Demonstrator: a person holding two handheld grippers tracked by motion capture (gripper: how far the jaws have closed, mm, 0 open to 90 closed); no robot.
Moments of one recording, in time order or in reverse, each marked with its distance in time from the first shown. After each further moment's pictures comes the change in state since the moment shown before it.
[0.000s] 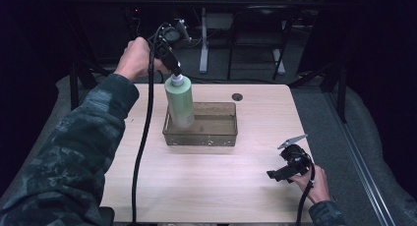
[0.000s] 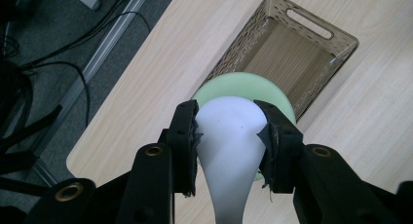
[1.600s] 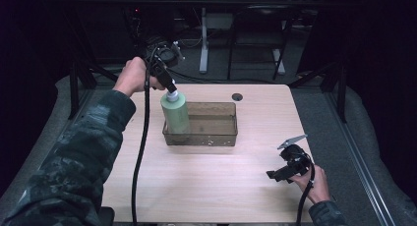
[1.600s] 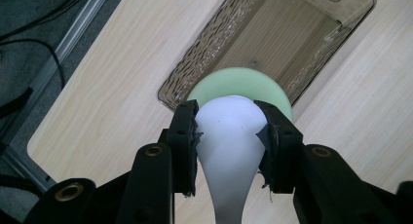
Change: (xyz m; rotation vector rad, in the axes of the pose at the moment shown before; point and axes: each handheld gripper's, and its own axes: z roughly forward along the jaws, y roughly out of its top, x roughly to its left) left arm 0.001 -0.034 0.042 0.058 -0.062 -0.021; right arm 0.001 0.001 0.000 -0.003 0.004 -0.013
